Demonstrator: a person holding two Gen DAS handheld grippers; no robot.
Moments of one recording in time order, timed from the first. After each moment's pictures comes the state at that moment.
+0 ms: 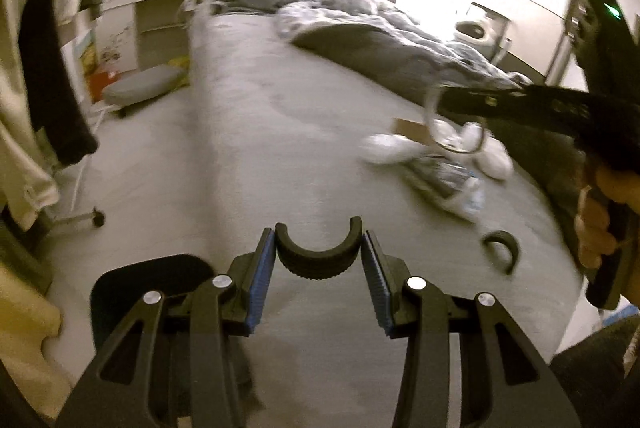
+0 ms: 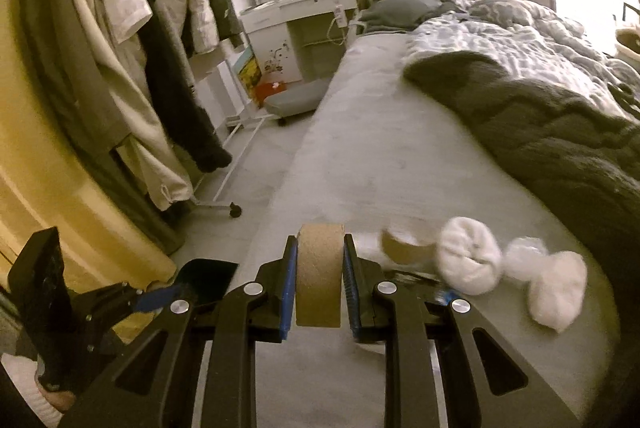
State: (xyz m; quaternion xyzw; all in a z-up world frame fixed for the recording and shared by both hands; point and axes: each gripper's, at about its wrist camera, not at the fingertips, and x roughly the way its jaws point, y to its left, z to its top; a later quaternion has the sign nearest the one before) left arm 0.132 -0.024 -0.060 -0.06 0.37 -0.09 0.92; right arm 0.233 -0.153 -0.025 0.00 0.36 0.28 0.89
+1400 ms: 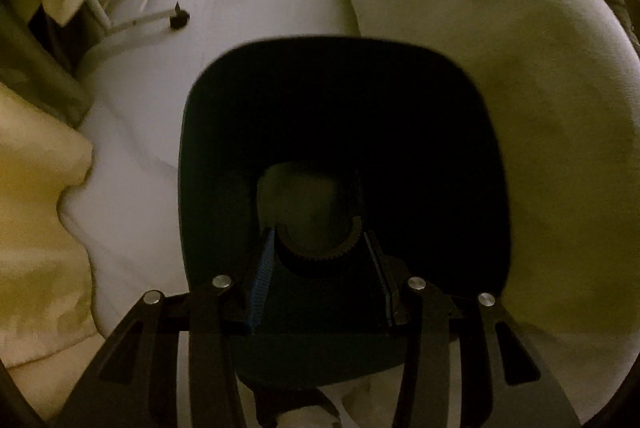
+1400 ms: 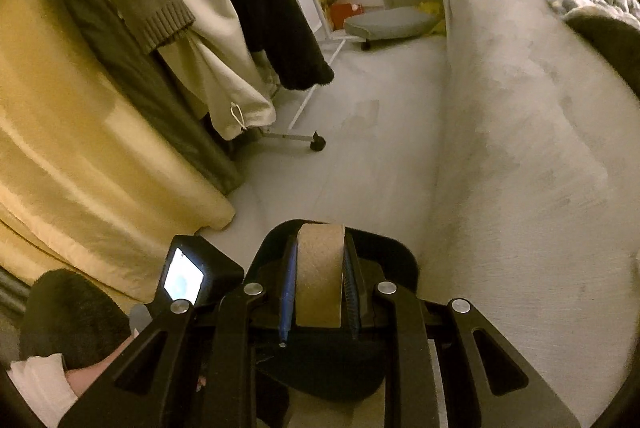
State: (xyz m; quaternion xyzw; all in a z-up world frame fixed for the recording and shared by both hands) left arm 0.124 0.157 -0.245 -0.14 0.62 0.03 0.77; right arm 0.222 0.080 -0.114 -0.05 0.47 0.37 0.80
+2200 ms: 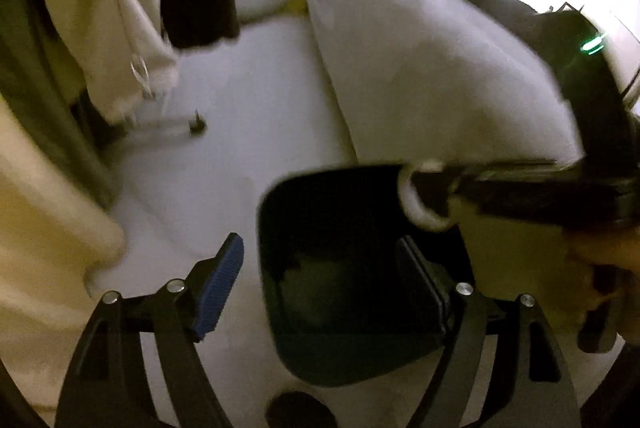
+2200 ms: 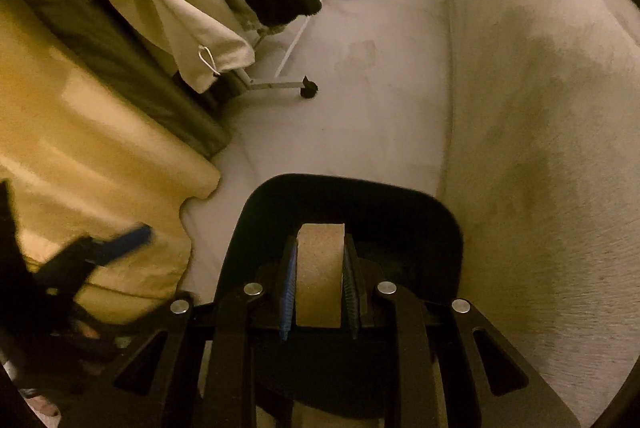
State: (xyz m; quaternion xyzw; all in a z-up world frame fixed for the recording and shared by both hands) left arm 0.085 0.180 -0.136 -0.09 0.46 0.03 0.88; right arm 0.238 0.120 -0.201 -0.05 0.55 0.34 0.77
